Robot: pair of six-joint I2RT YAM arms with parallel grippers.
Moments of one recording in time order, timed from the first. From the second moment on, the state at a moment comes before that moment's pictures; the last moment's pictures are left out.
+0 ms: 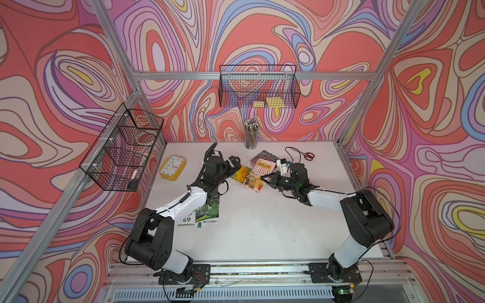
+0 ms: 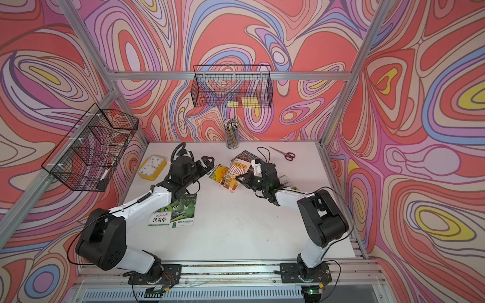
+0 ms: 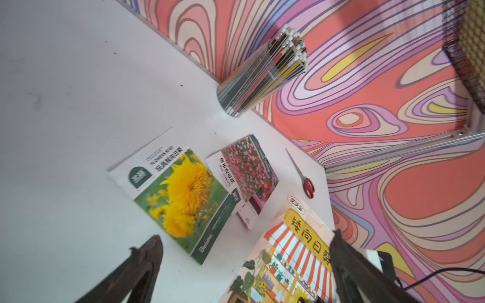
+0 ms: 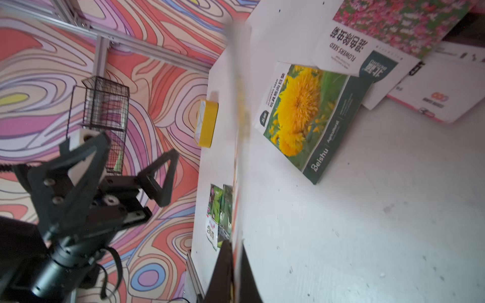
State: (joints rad) left arm -0.38 1.47 0.97 0.06 0.02 -0.89; right arm 0.42 1.69 0.84 0.42 -0.61 0.94
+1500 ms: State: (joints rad) left arm -0.32 1.34 0.92 -0.25 0.10 -0.78; right arm 0.72 2.12 1.17 0.11 -0.77 0.81
